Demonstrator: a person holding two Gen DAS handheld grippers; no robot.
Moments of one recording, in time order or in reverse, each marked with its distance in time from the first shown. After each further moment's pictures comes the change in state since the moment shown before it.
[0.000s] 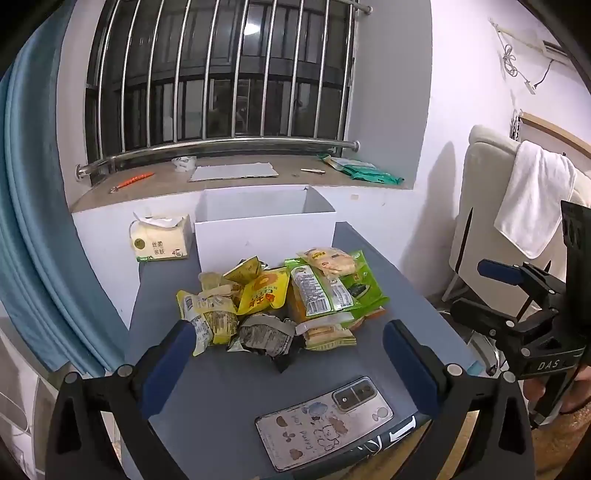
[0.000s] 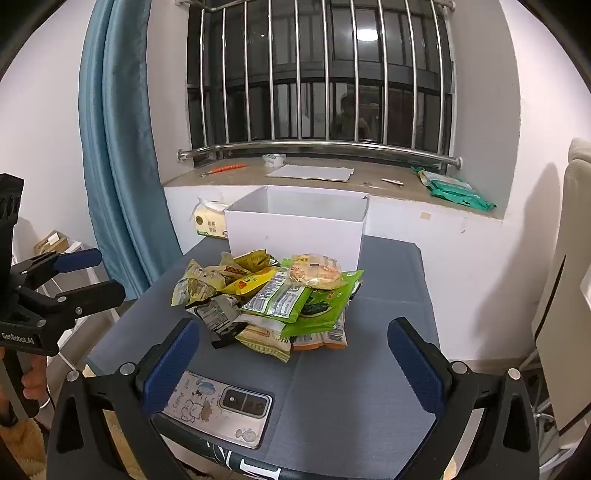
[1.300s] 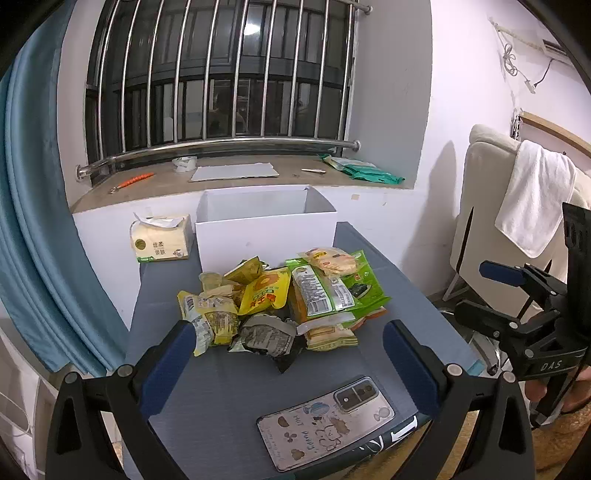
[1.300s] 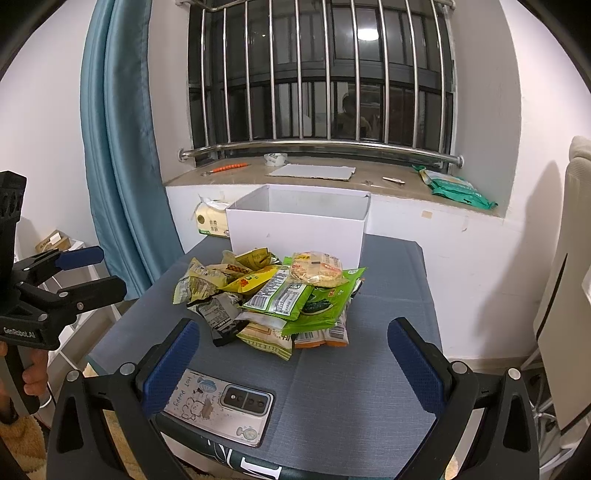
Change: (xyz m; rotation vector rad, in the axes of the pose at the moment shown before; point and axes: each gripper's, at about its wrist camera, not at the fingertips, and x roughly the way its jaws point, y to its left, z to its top) left arm 0.001 0.001 0.002 0.001 0.003 0.002; right arm 0.001 -0.001 -0.007 0.005 -0.004 0.005
